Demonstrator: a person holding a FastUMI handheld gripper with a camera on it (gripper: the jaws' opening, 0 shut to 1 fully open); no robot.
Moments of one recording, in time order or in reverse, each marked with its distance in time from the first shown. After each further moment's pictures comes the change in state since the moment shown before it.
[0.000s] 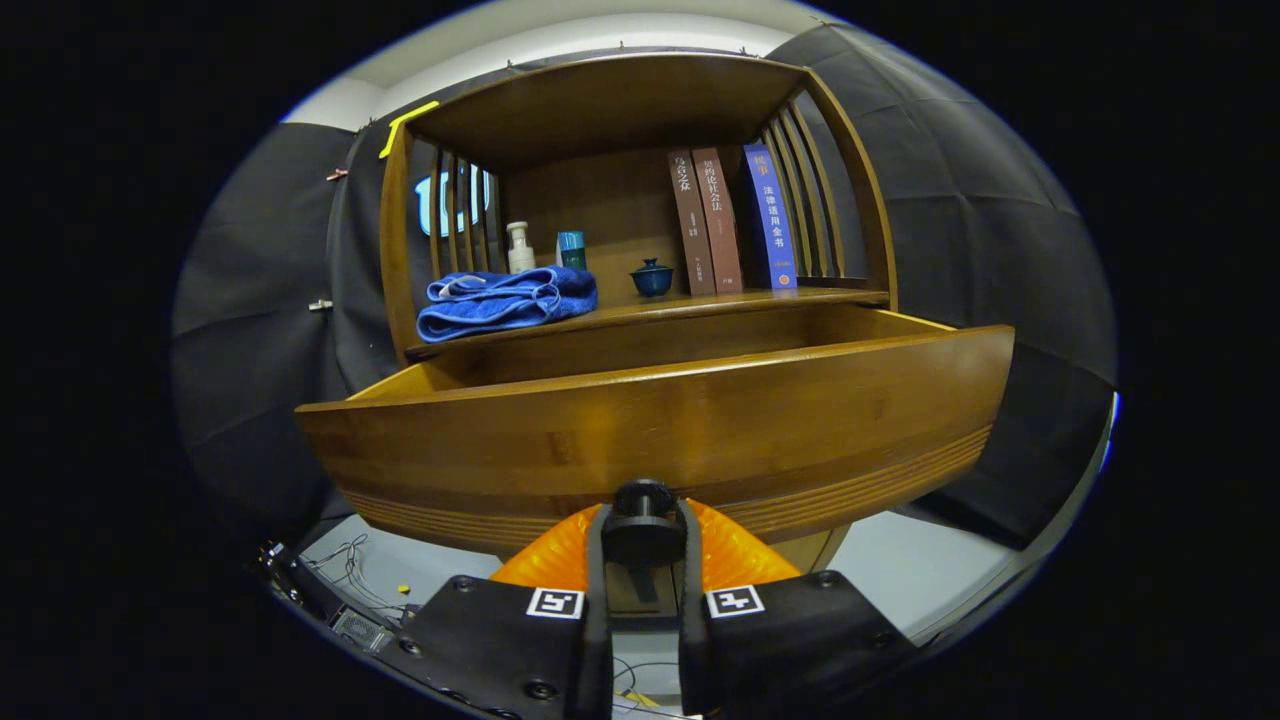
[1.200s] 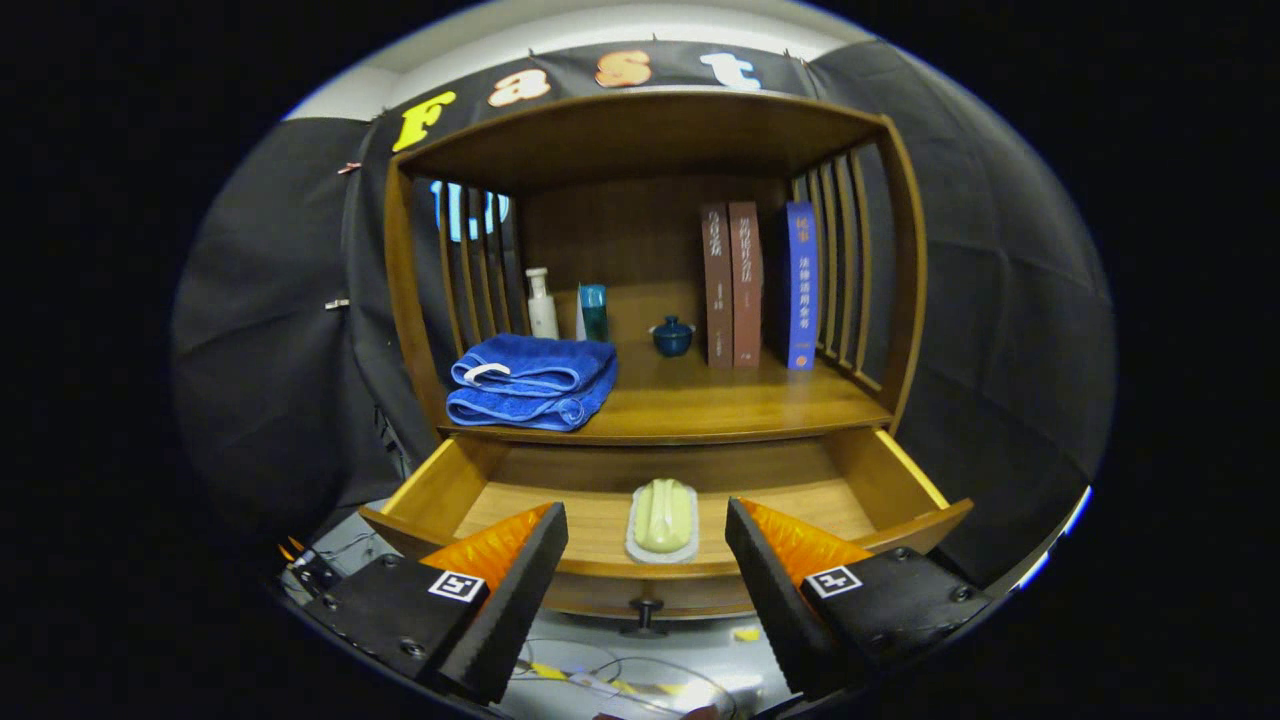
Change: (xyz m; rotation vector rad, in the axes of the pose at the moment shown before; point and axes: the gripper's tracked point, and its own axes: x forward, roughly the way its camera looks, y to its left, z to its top) arm 0.001 0.013 0.150 -0.044 0.179 0.039
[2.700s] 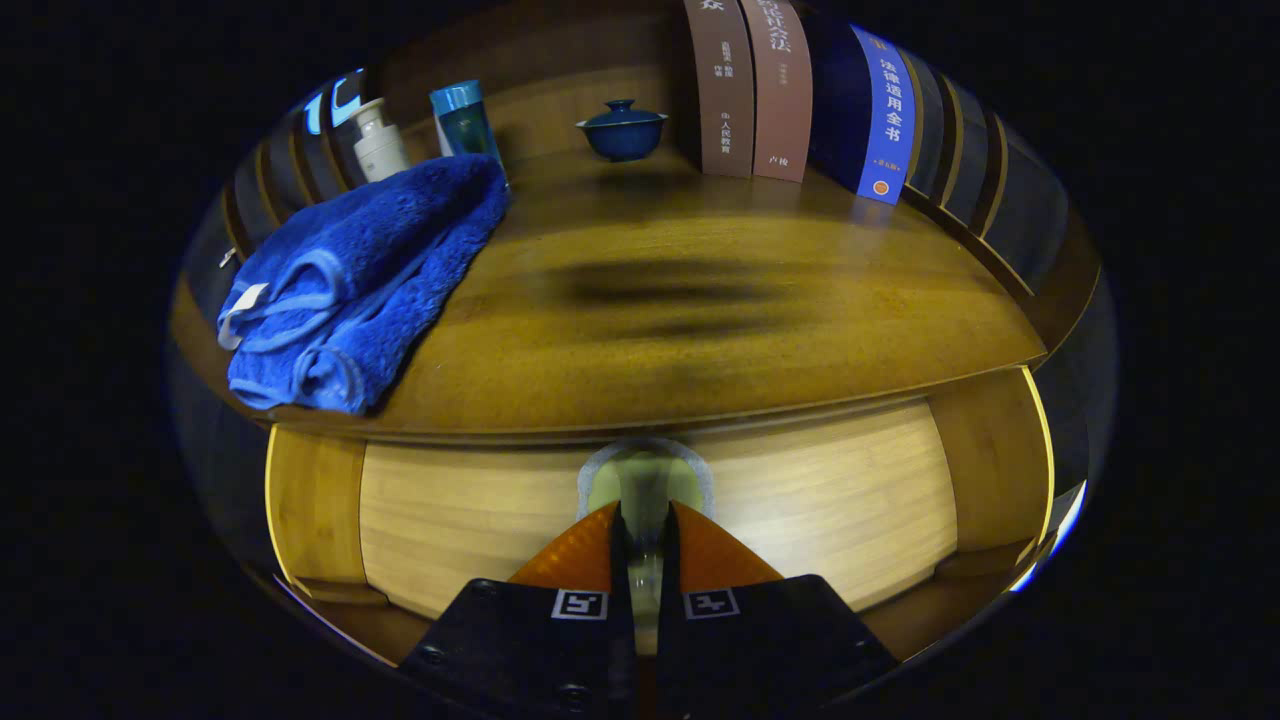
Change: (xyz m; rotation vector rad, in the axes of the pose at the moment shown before) arm 0.157 -0.026 -0.077 0.080 0.526 -0.120
